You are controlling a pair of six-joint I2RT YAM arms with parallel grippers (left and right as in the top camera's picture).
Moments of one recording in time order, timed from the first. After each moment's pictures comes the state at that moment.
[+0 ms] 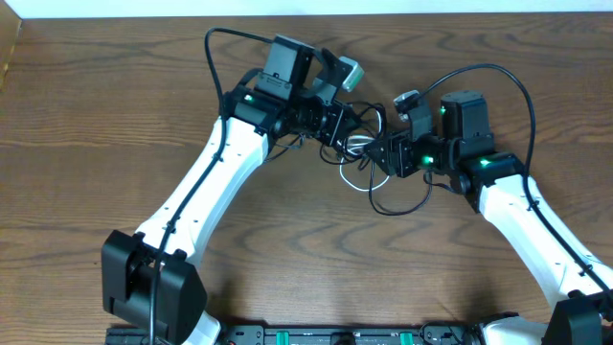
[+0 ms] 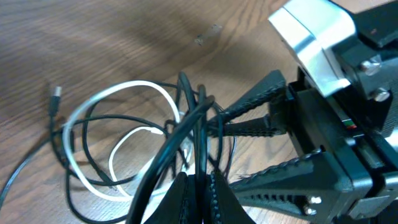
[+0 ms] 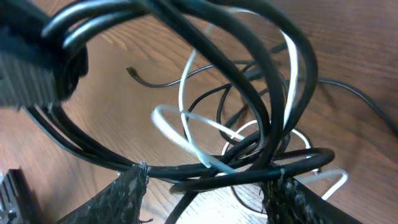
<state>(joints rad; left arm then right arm) -0.44 1.72 1.50 -0.69 0.62 -0.01 0.26 1.46 0.94 -0.29 -0.59 0.12</state>
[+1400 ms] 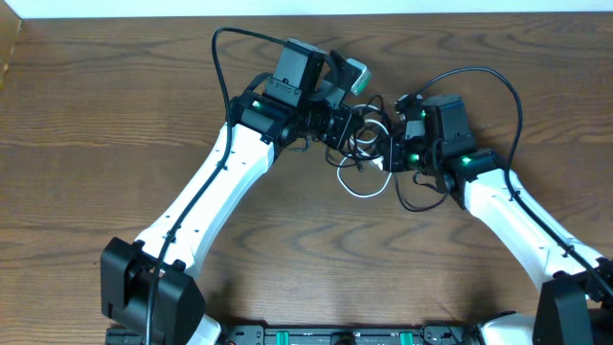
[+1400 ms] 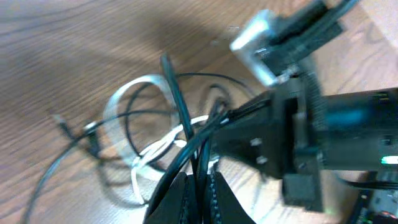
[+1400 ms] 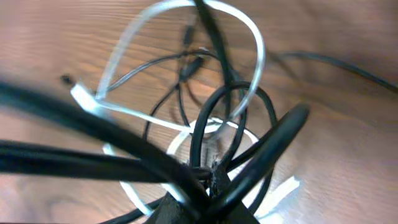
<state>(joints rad) -0.48 1.70 1.50 -0.68 0.49 0.00 0.31 1.52 0.94 -0.31 -0.27 0.34</state>
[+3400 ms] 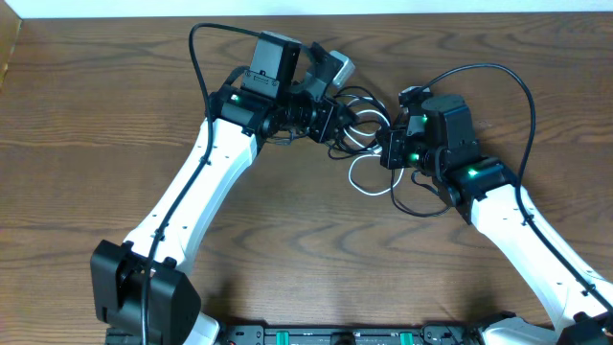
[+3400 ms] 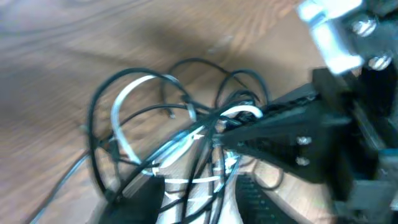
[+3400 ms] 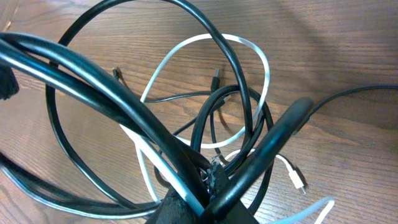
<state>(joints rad) -0.40 1.69 1.50 -0.69 0.59 0.06 0.37 1.41 0.95 -0.27 -0.24 0.39</state>
